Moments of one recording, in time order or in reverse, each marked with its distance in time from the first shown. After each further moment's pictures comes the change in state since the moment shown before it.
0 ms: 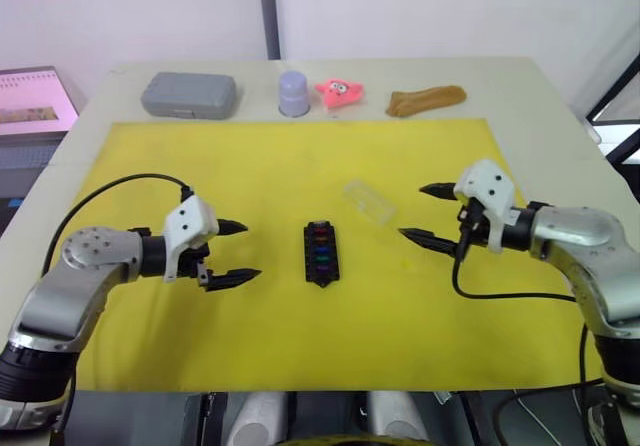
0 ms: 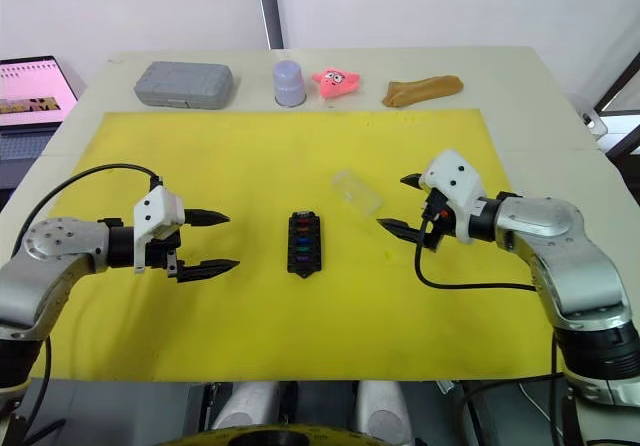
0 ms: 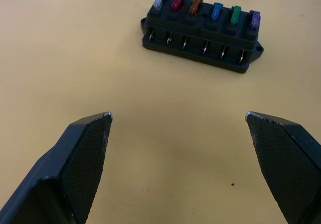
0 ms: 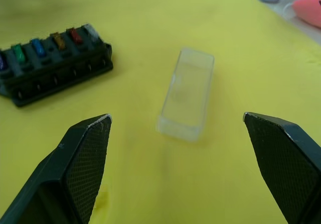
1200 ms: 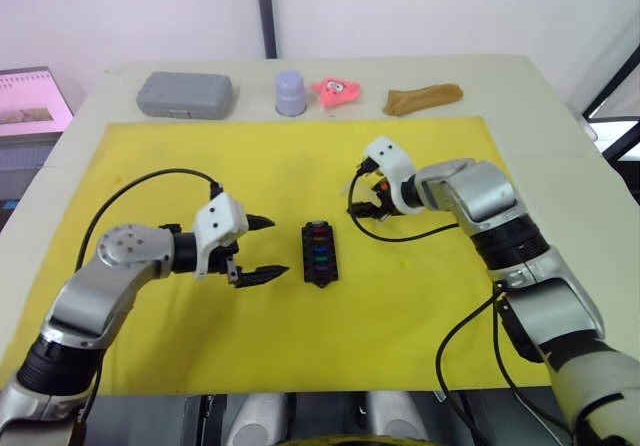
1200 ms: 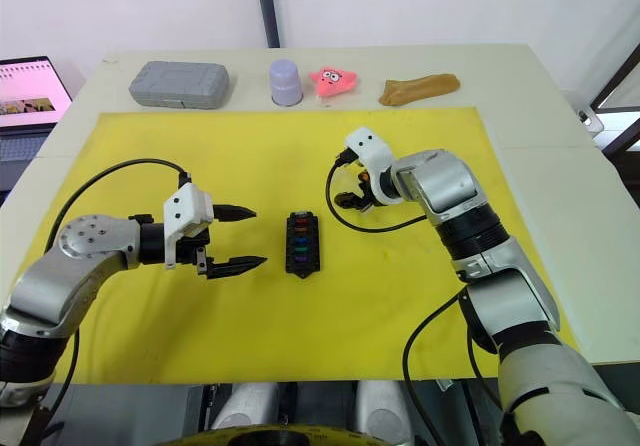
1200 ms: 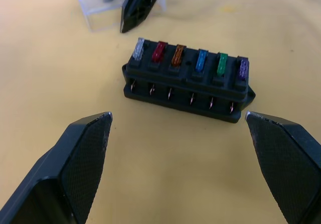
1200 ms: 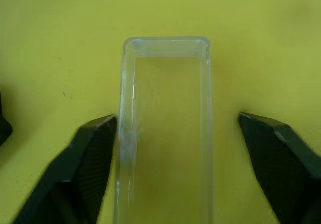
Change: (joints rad) left arm -0.055 -0.067 -0.099 -0.070 -0.016 0.027 0.093; right arm -0.609 0.299 0.401 0.587 -0.145 0.444 -0.195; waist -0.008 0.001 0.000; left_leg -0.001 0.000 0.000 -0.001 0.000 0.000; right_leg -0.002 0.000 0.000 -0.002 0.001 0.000
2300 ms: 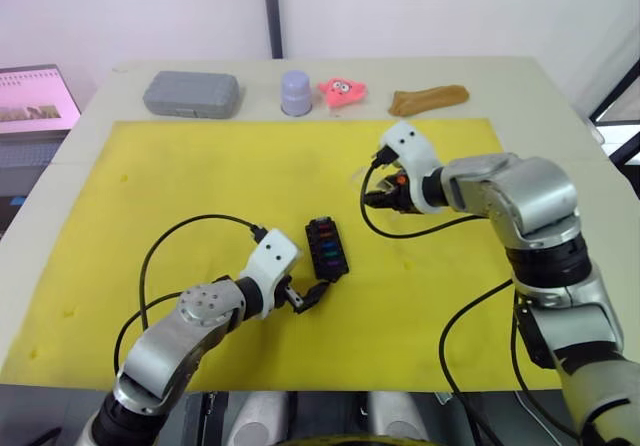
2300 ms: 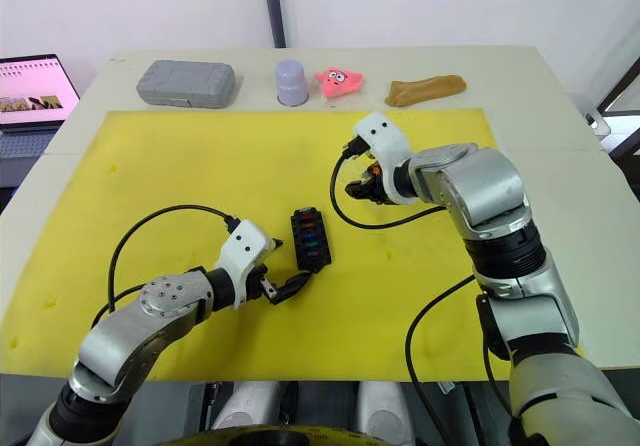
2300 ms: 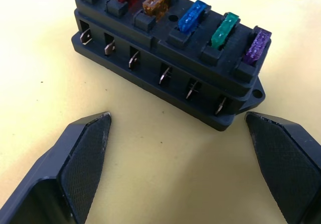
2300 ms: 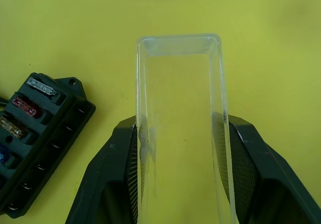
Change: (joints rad) left arm 0.126 -0.321 -0.193 -0.310 0.084 0.456 0.581; right arm 0.060 -0.059 -0.161 -0.428 0.107 0.326 -0.074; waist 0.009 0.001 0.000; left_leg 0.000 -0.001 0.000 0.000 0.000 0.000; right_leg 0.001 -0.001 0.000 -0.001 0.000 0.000
